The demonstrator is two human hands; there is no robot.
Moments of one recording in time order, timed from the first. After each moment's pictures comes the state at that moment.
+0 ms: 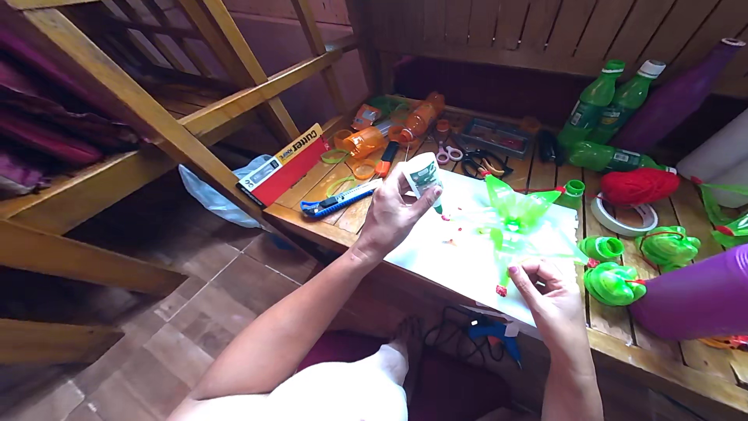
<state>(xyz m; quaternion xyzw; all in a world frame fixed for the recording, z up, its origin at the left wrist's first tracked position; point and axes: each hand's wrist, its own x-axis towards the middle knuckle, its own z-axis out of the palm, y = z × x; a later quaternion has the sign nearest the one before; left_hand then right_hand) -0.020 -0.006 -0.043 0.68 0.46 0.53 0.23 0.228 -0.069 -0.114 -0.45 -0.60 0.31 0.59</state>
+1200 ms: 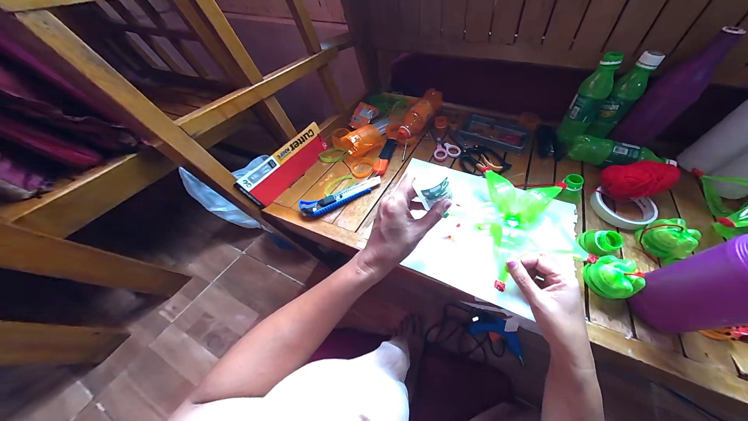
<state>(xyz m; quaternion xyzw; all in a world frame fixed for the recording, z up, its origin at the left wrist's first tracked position) -0.007 -0.017 -0.052 0.72 0.42 0.53 0.15 0.230 -0.070 -0.113 -0.47 -0.60 0.31 0.57</state>
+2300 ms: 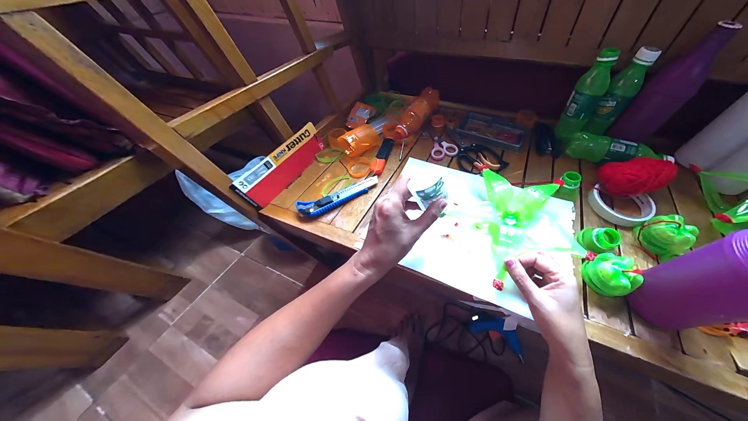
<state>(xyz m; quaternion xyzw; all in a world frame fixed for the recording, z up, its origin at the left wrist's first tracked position) -0.009 -0.016 -0.057 0.73 0.41 0.53 0.12 0.229 -0.069 -0.115 -0.46 -0.60 0.31 0.58</state>
